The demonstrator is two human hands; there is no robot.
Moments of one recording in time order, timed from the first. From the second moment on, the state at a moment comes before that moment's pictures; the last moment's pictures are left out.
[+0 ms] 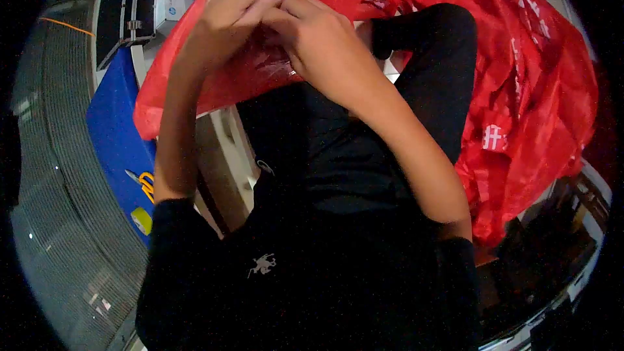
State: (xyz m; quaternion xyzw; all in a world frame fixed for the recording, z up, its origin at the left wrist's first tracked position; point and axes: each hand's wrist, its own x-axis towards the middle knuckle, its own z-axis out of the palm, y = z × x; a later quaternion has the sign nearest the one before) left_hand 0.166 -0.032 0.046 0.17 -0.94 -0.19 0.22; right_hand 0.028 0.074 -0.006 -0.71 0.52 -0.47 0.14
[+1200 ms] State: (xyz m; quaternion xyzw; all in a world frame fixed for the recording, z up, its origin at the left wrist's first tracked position) left_hand 0.215 0.055 0.032 0.23 -0.96 -0.14 0.05; right_hand -0.154 0.511 -0.152 0.16 0.77 -0.49 0.39
